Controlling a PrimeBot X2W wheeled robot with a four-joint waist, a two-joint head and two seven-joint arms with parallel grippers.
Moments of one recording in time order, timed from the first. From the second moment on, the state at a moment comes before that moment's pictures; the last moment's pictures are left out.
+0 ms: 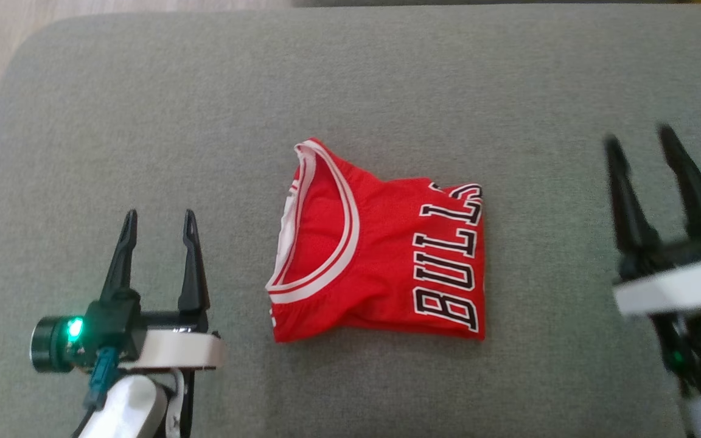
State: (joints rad) left arm -0.19 0.38 -0.52 0.05 -0.46 0.42 -0.22; right arm -0.18 -0.27 0.11 -0.06 0.39 0.13 -0.07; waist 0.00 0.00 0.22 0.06
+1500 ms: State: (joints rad) left arm 0.05 0.50 -0.55 0.00 -0.47 0.48 -0.08; right arm 0.24 -0.08 0.00 -0.25 0.24 0.13 0.13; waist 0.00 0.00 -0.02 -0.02
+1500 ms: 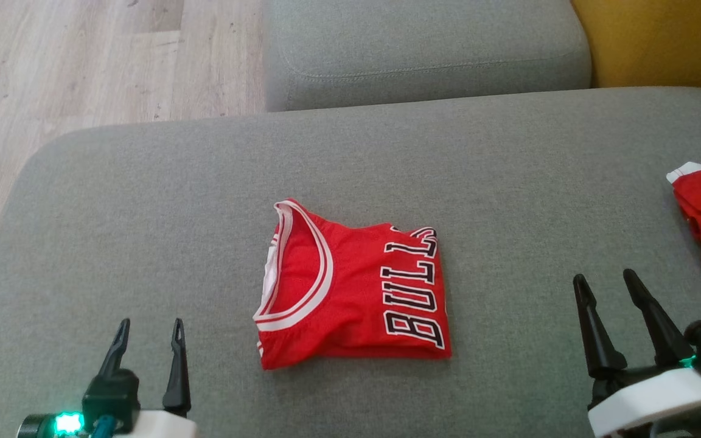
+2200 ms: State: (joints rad) left arm 0.05 0.50 -0.55 0.00 -0.48 0.48 -0.08; right arm 0.24 -0.08 -0.01 -0.25 0.25 0.13 0.18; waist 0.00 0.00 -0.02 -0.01
